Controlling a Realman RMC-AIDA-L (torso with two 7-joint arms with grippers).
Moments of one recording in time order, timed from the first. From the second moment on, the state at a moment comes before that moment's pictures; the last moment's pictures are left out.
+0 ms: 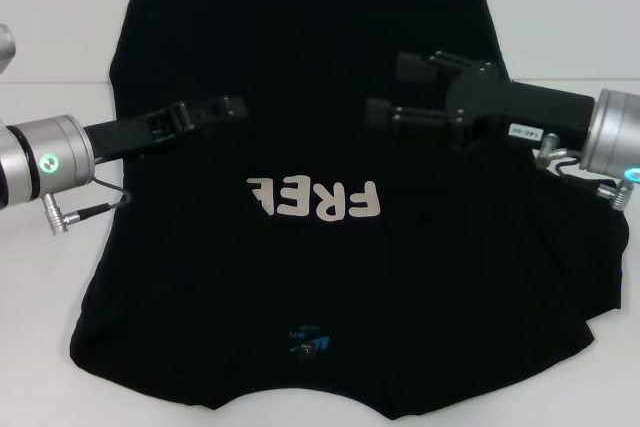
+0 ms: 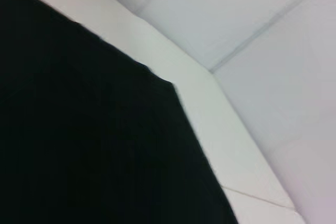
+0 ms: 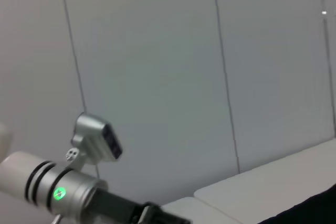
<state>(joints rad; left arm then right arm) -0.67 -2.04 0.63 0.54 1.93 1.19 -2.05 0.71 2.07 -0.74 -0.52 -1.70 -1.42 1.32</state>
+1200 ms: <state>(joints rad) -0.59 -2.08 0.75 0.56 1.94 1.49 -1.20 0.49 1.85 -0.63 -0.71 -2.05 -1.53 2.52</state>
